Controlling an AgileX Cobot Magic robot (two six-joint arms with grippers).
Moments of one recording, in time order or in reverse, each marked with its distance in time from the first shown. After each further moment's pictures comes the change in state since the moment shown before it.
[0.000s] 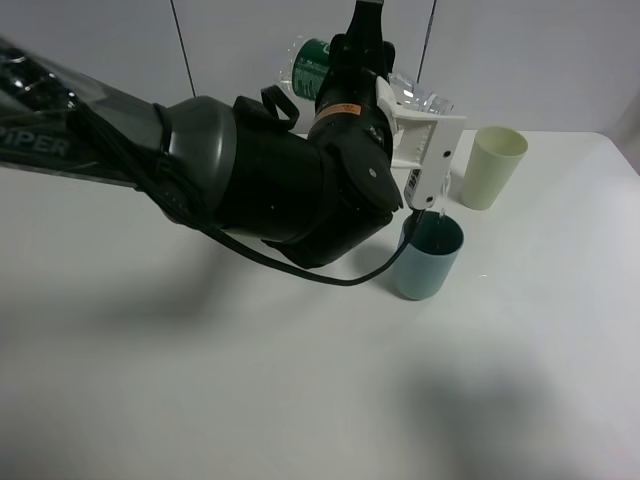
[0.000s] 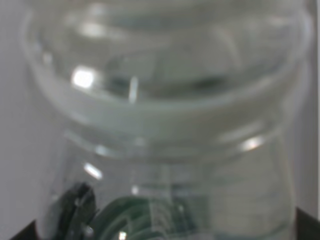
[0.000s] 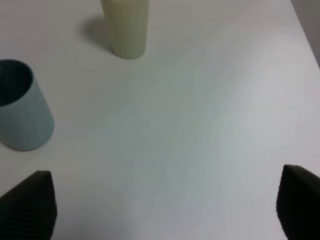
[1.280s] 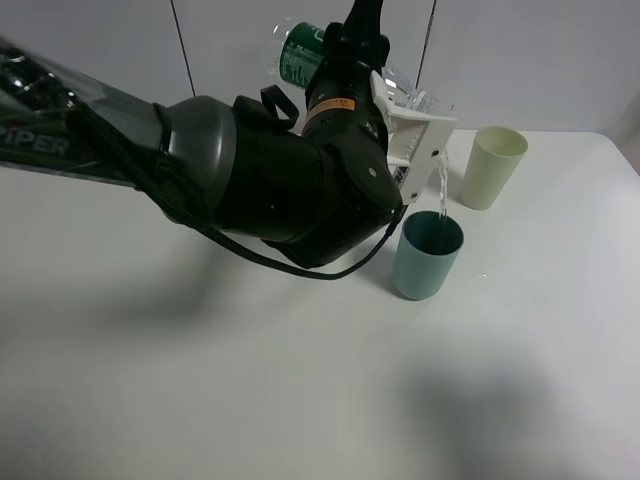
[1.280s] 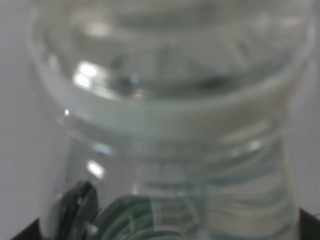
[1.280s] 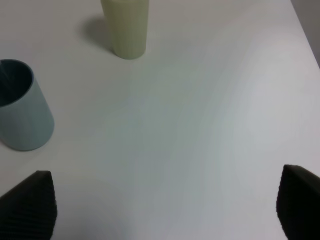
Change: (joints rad) left arm 0.000 0.000 0.000 -0.005 -0.079 0.105; right arm 0.000 0.000 0.000 0.000 0.000 0.000
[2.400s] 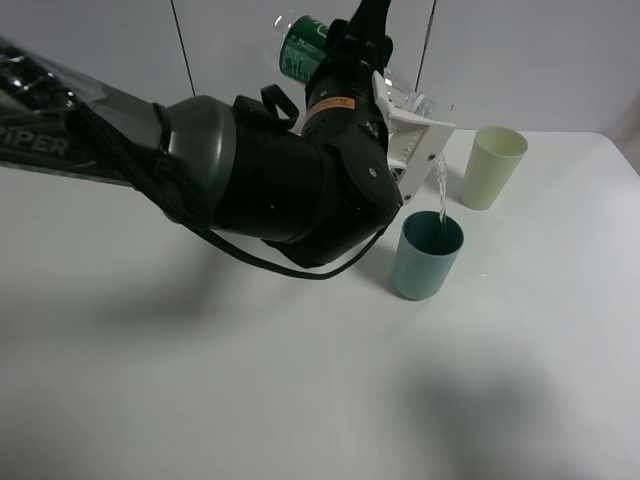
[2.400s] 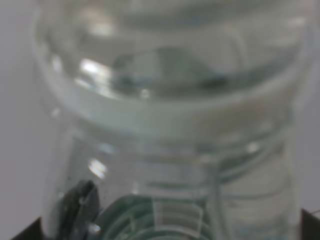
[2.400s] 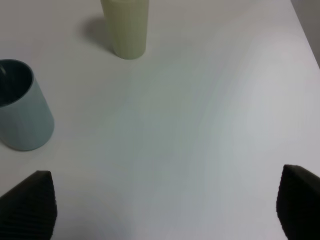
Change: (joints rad) left arm 0.000 0.000 0.000 0.004 -0.008 0.071; right arm 0.000 0.000 0.000 0.000 0.000 0.000
